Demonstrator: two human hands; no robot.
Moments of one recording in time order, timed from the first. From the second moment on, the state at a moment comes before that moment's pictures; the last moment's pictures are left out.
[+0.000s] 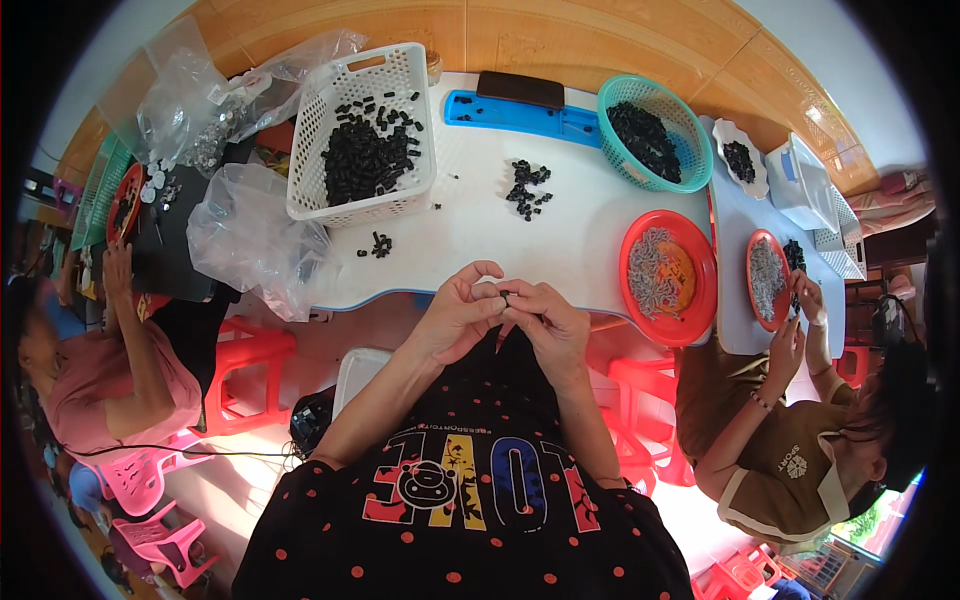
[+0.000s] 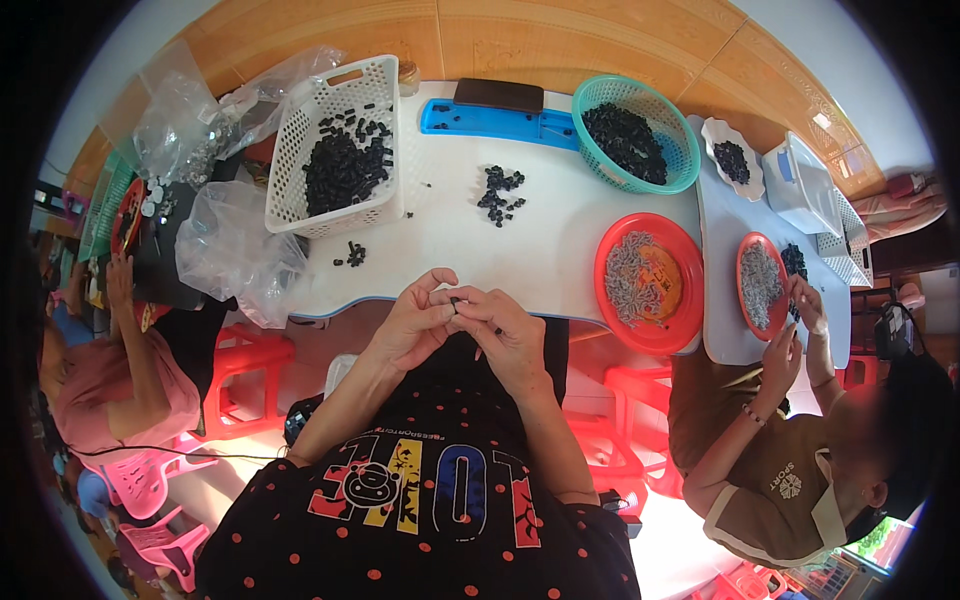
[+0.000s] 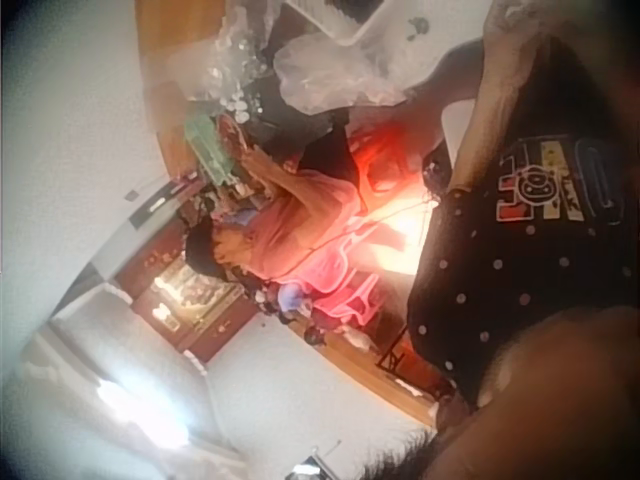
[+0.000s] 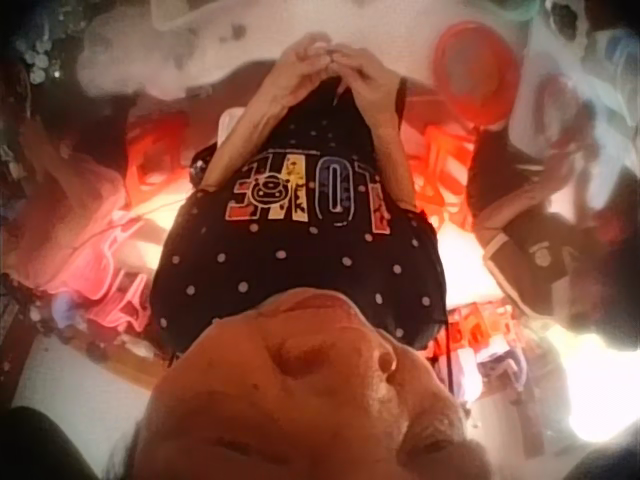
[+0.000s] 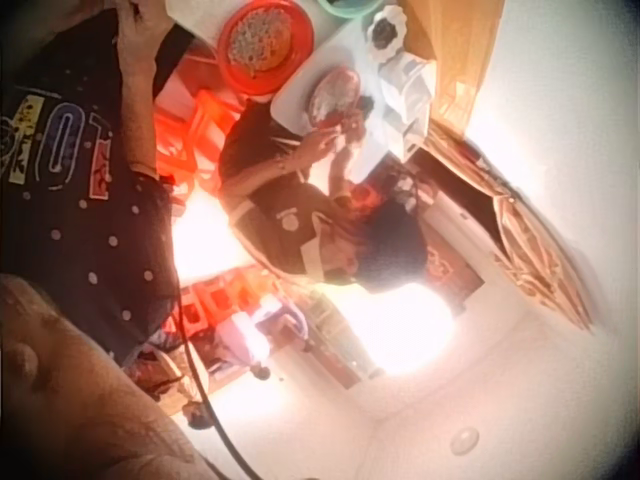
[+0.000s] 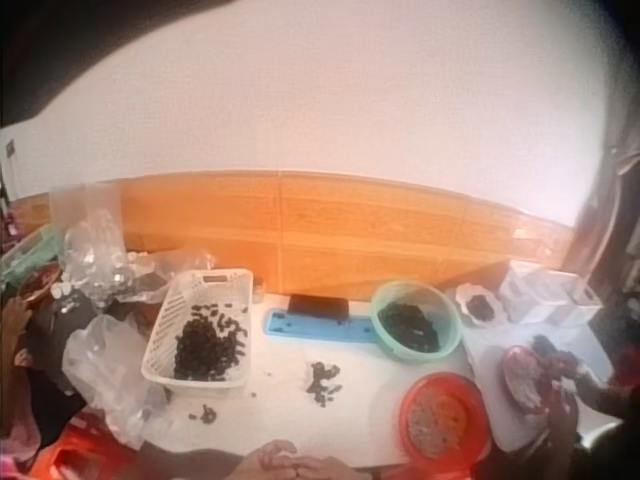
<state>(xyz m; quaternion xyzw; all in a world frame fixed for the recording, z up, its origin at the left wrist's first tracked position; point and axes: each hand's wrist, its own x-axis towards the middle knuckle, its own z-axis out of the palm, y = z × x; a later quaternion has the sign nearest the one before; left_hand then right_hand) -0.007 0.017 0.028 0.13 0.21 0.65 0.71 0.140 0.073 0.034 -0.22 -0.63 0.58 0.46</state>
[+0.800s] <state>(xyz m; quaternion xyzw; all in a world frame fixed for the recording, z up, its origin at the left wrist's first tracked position) 0.001 0.015 0.010 0.02 0.20 0.65 0.73 0.133 0.070 0.044 -0.30 -0.73 0.35 0.51</state>
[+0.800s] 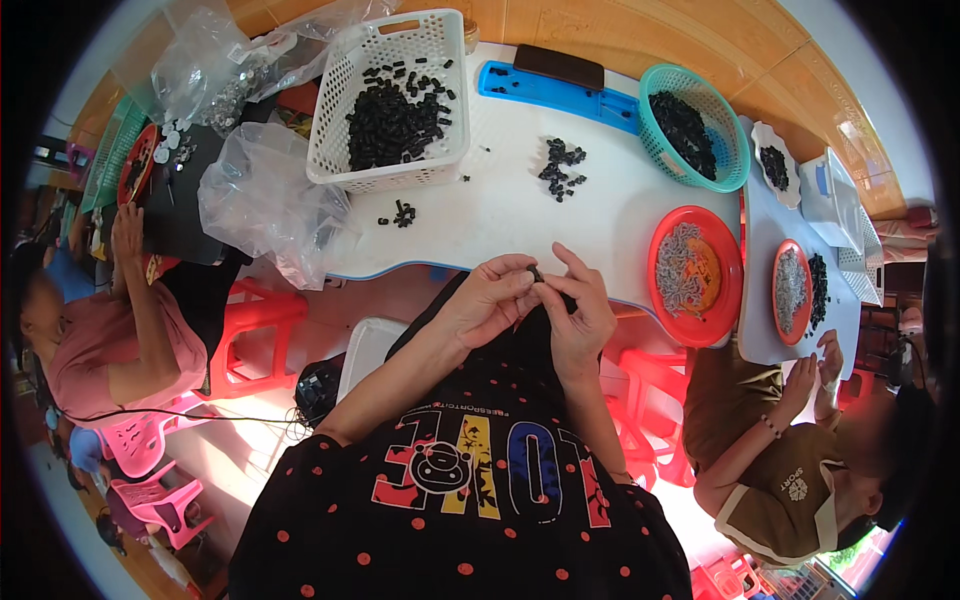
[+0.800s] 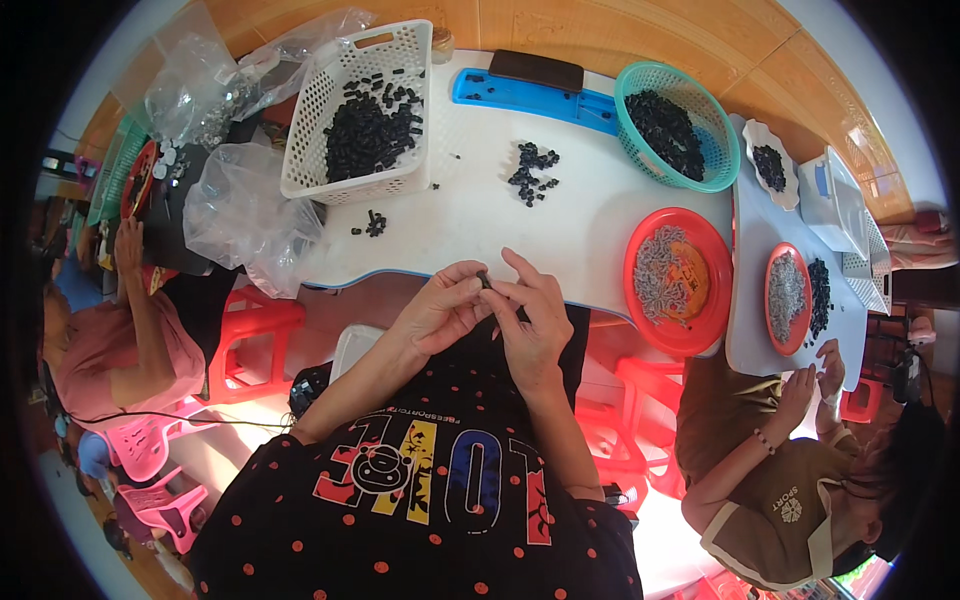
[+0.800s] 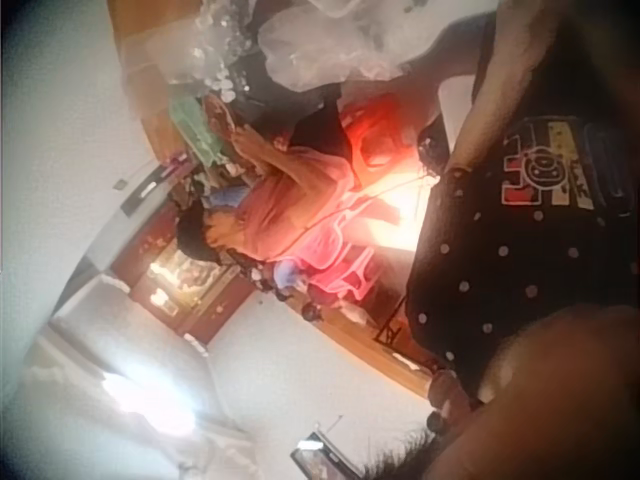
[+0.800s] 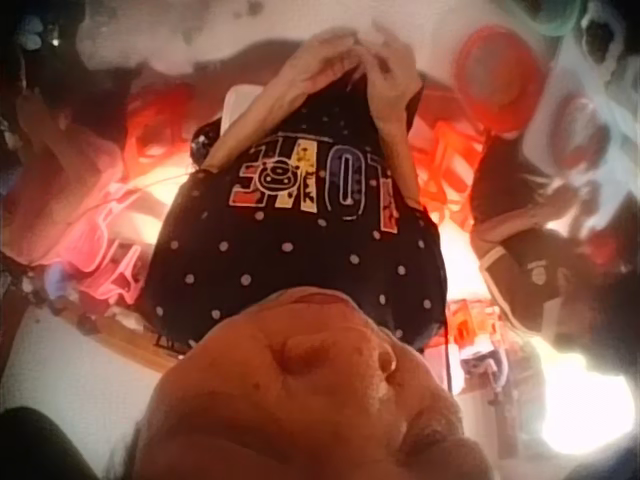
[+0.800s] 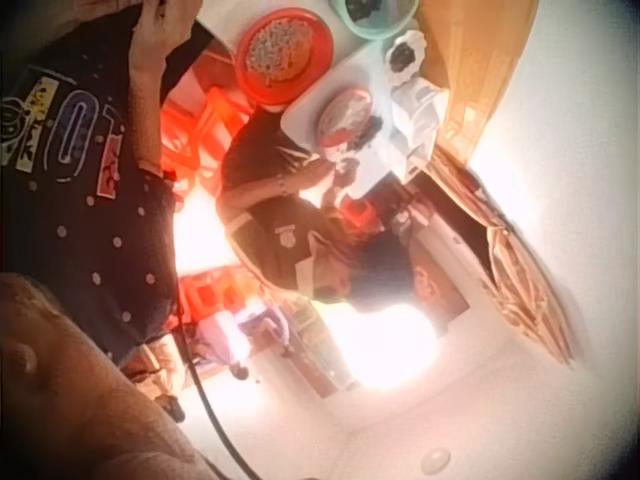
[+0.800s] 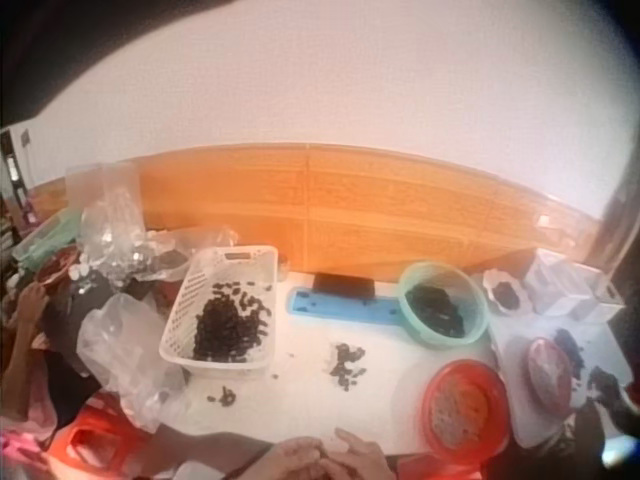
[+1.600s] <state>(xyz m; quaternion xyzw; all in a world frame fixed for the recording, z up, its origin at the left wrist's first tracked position) 0.007 0.012 0.005 0.09 0.21 0.69 0.68 0.136 0.062 0.049 -0.29 -0.61 0.59 0.45</state>
